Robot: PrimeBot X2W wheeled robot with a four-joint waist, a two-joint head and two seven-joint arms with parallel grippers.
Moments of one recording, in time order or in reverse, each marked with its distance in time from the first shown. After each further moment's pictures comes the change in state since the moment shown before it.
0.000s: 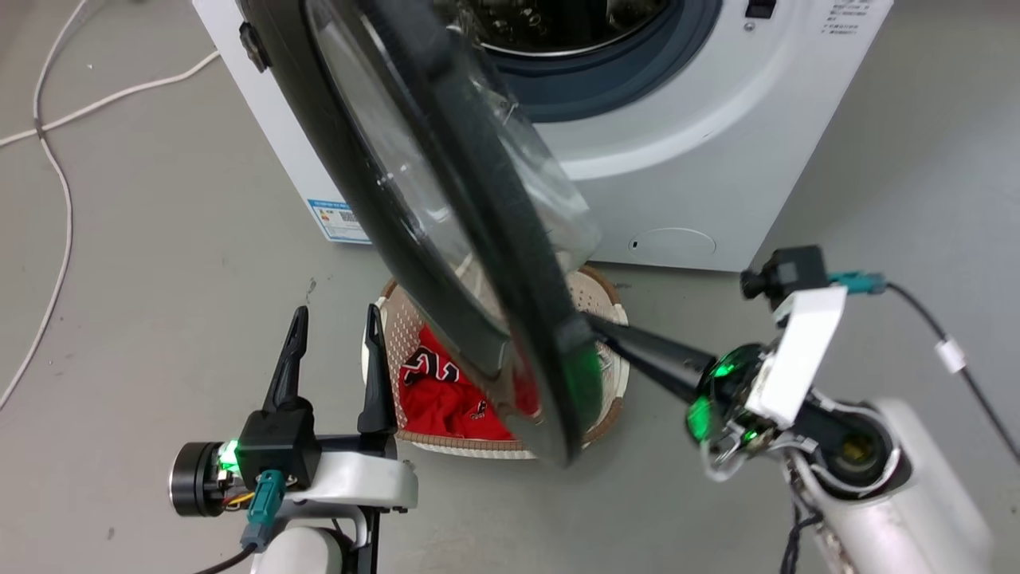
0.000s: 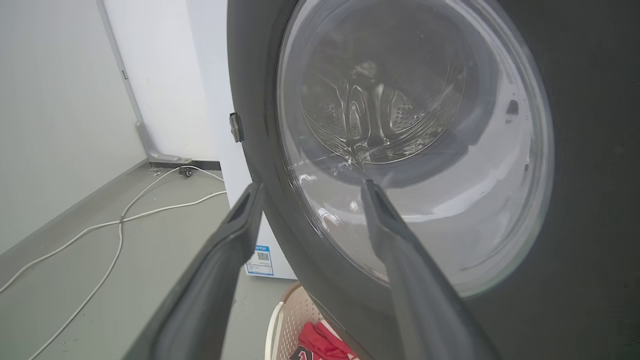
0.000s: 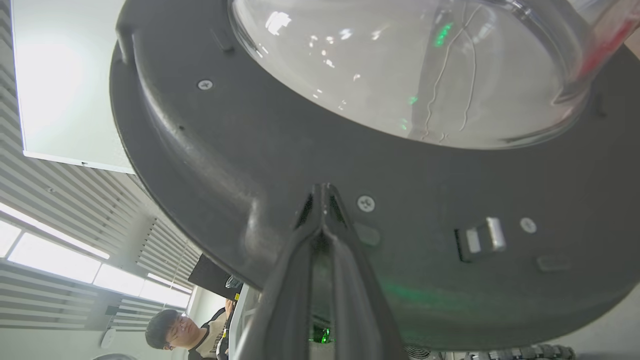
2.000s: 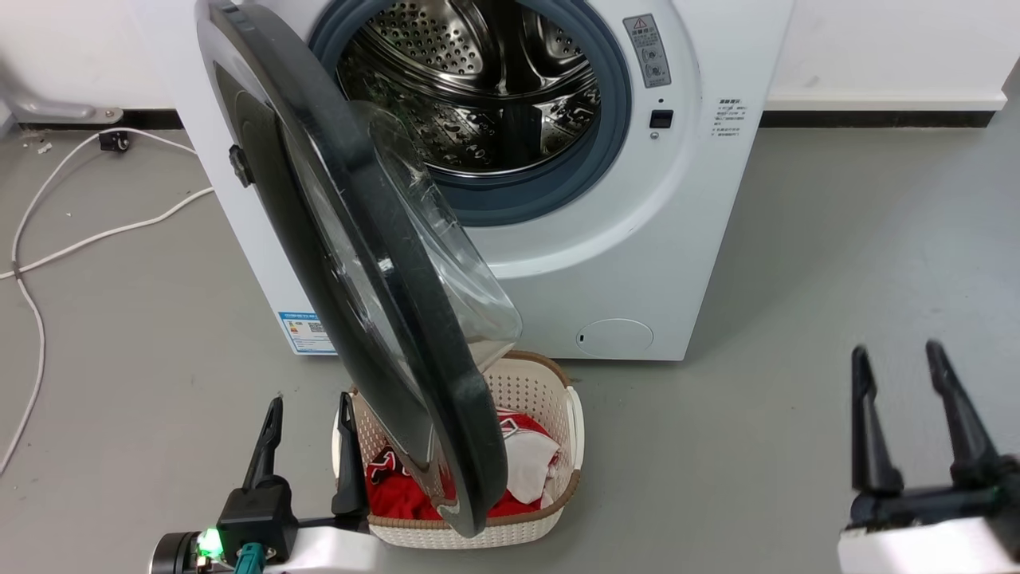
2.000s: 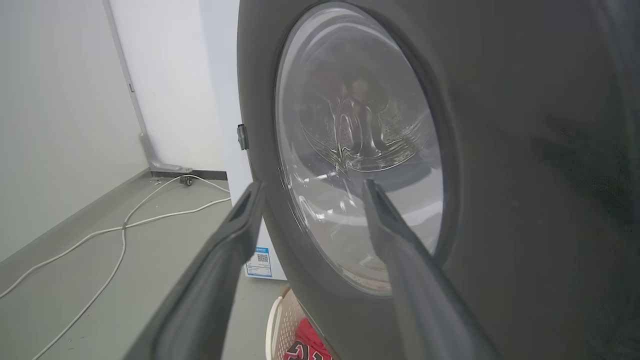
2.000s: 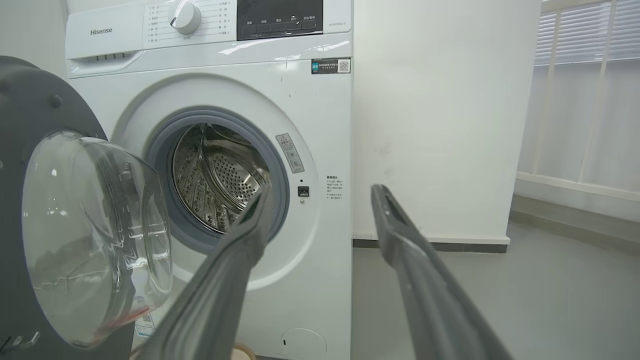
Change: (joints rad) left arm 0.172 0.000 0.062 -0.001 0.014 -0.011 0.000; right arm 0.485 0.091 -0.382 -0.318 -1.552 0.001 -0.957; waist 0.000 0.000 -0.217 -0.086
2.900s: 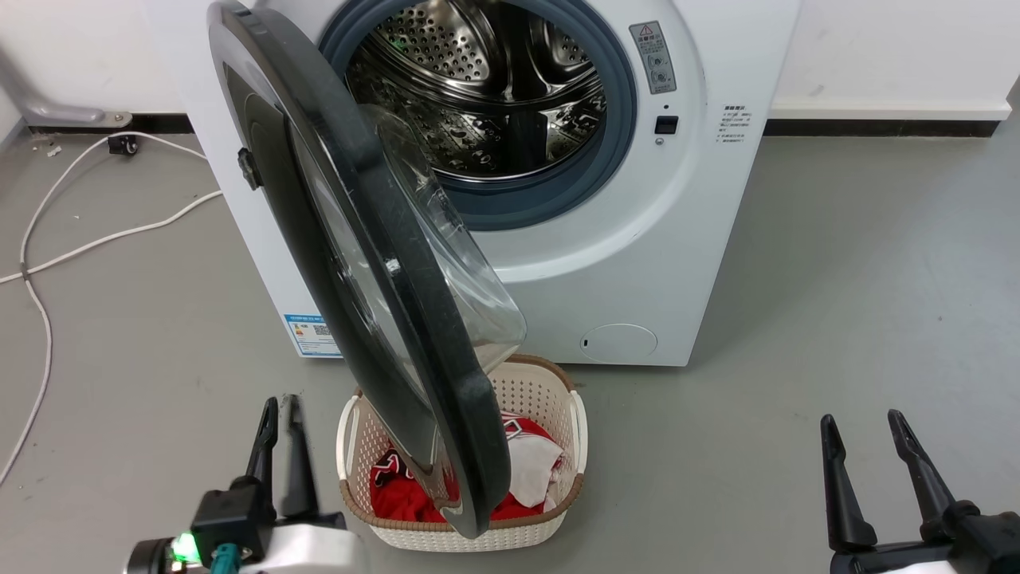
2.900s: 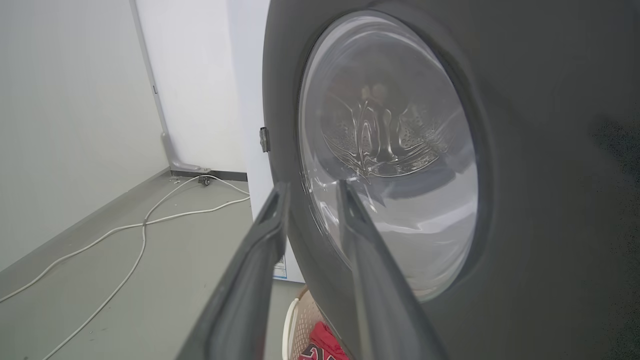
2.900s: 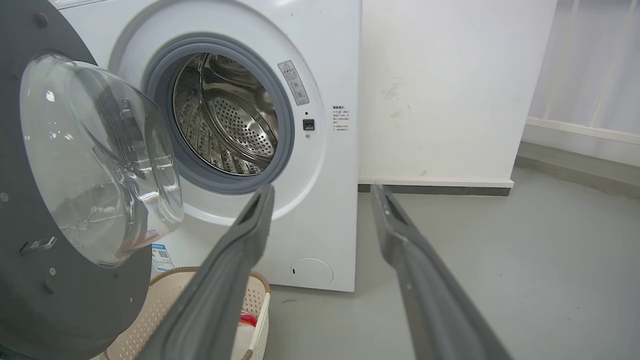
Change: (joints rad) left arm 0.006 0.000 0.035 -0.004 -0.001 0.013 0.000; right arm 0.099 0.014 0.016 0.097 -0.021 0.000 0.000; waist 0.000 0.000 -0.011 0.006
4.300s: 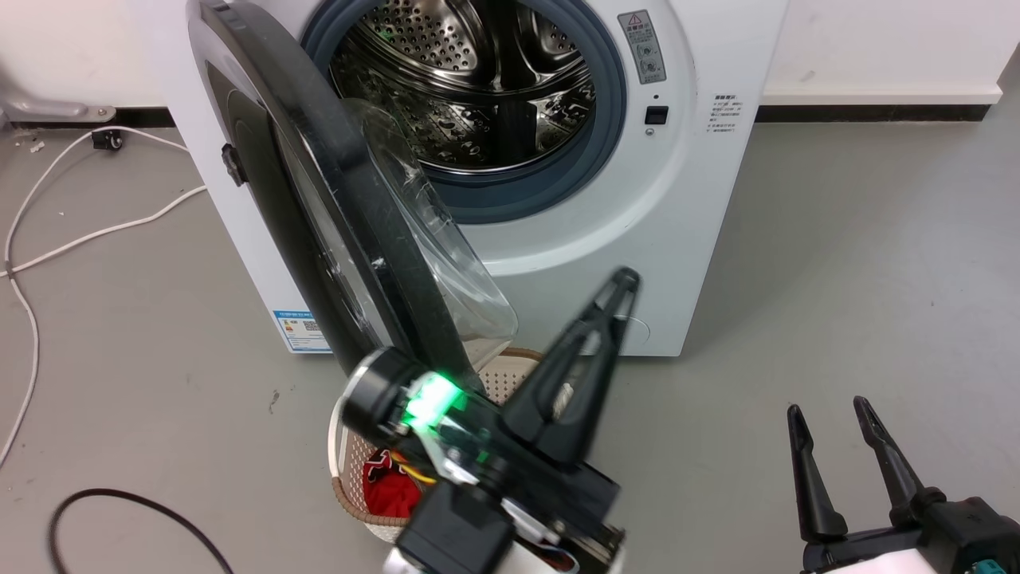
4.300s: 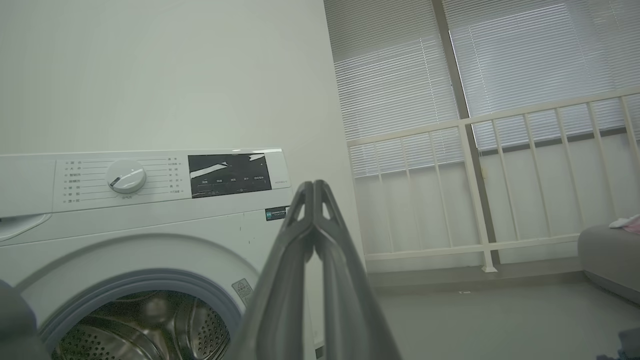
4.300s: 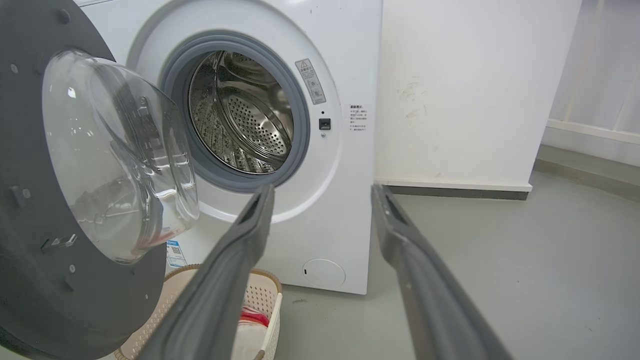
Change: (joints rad) left arm -0.281 0.001 -0.503 -0.371 0.041 -0.134 0.000; right arm -0.032 0.000 0.057 0.012 -0.010 0.000 0.000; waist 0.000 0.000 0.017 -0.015
